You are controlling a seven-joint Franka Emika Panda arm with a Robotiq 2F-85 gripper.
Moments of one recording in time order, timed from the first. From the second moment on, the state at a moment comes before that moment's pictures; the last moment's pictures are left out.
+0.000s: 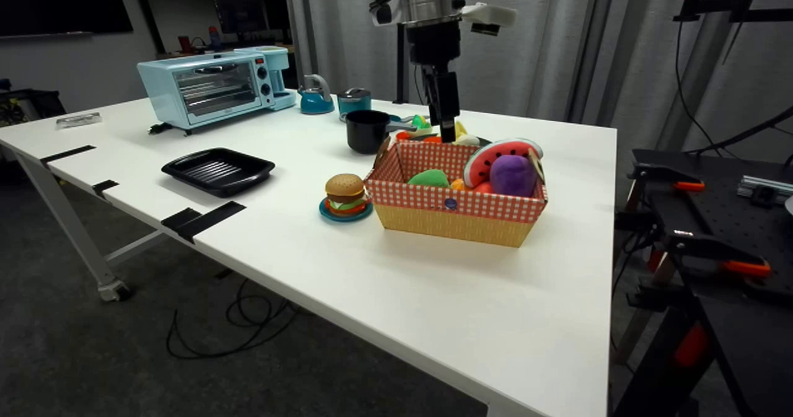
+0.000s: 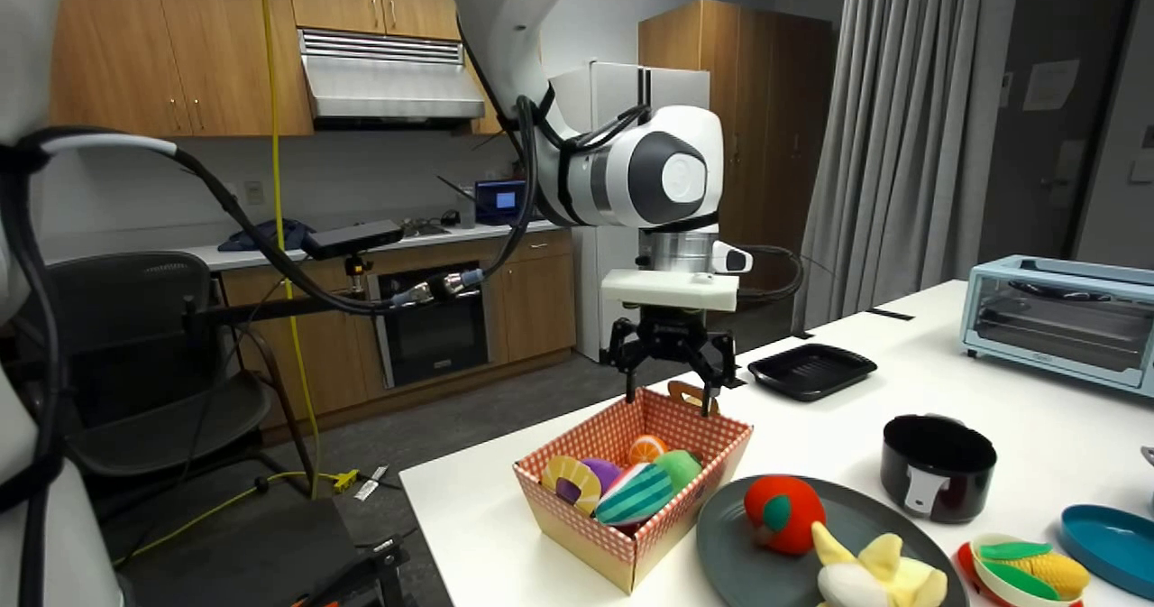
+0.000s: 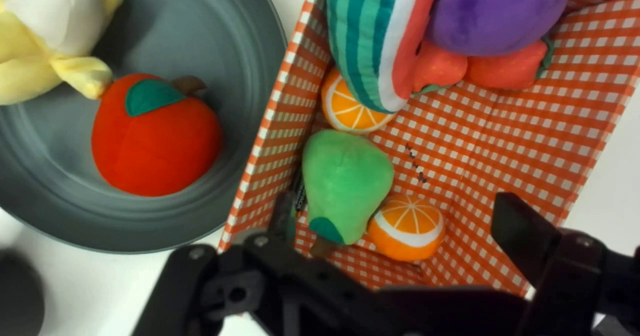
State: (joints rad) arm 0.00 0.34 0.05 -2.14 -0.09 2.38 -0.40
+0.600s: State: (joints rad) arm -0.01 0.46 0.06 -2.03 -0.11 2.38 -0.54
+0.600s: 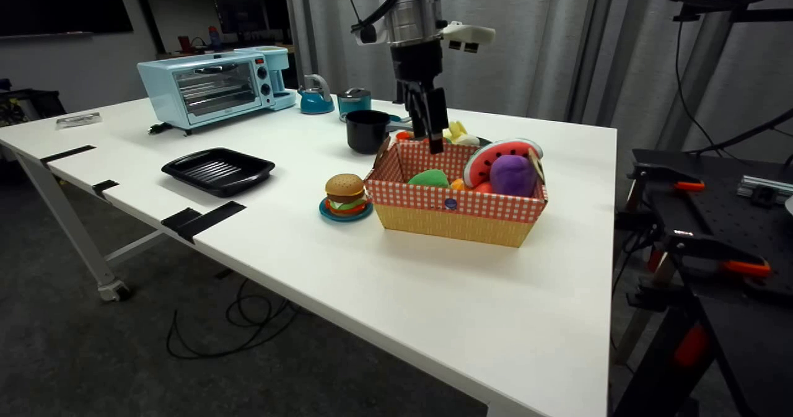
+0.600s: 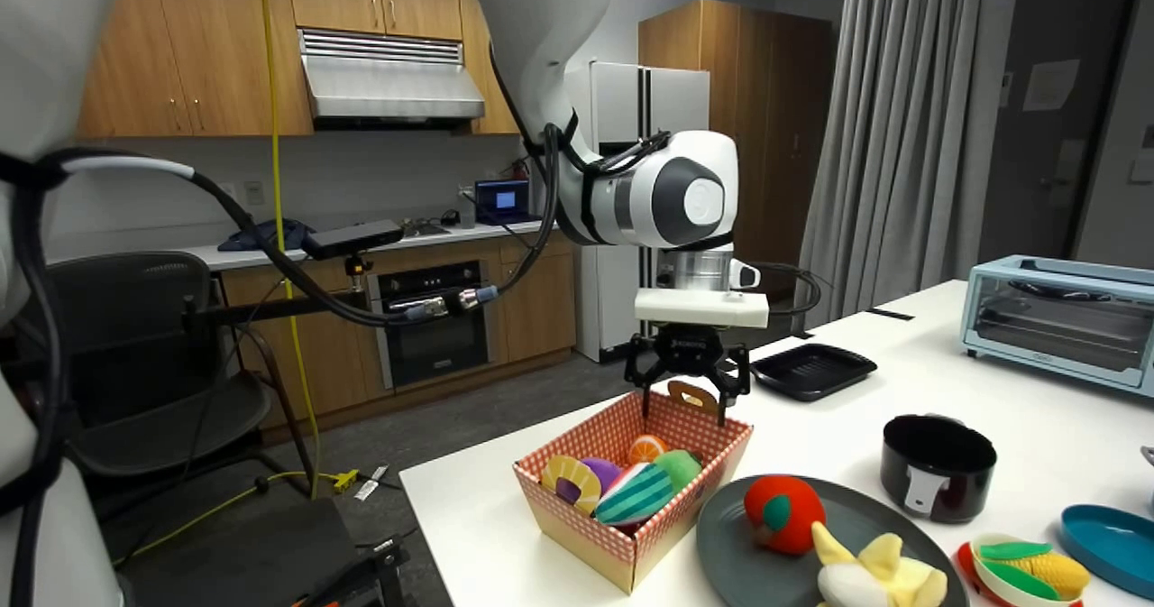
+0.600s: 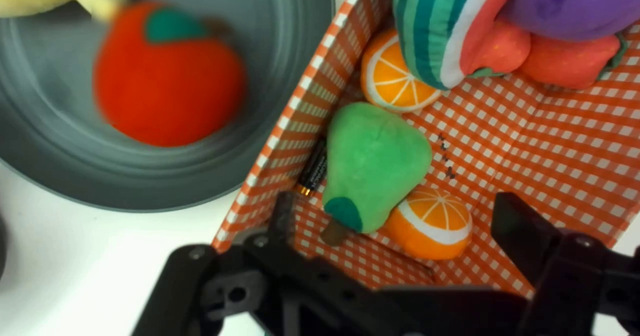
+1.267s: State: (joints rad) arm -0.01 0.60 0.06 -1.94 -0.12 2.38 -0.55
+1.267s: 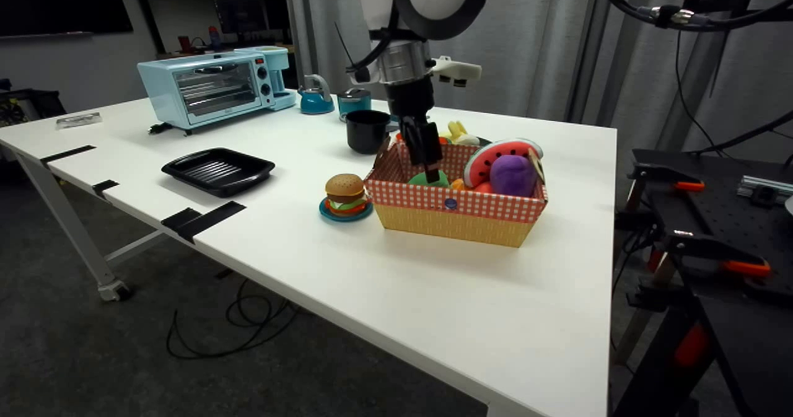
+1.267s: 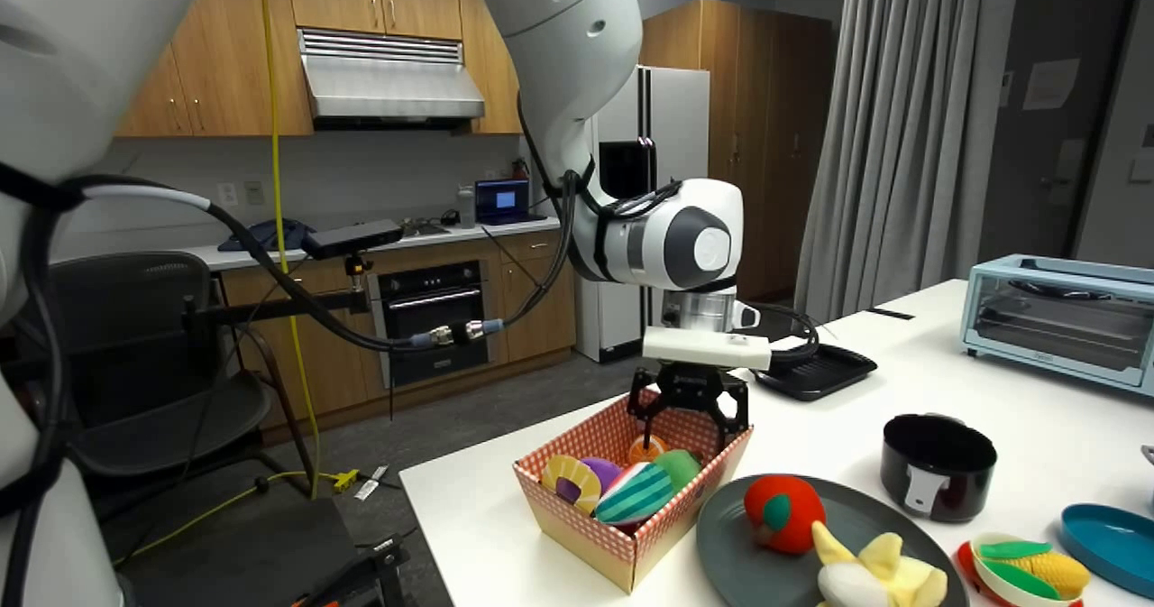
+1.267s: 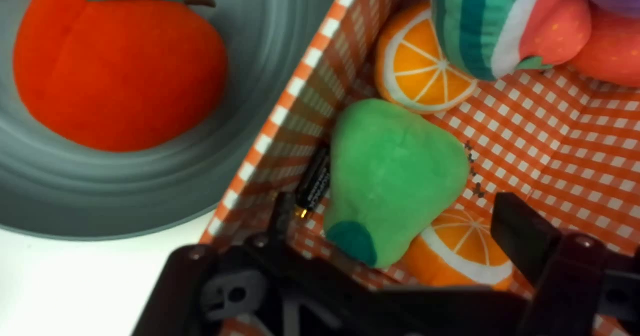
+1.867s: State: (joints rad) arm -0.01 0.64 0.06 -1.90 -0.13 2.36 -0.54
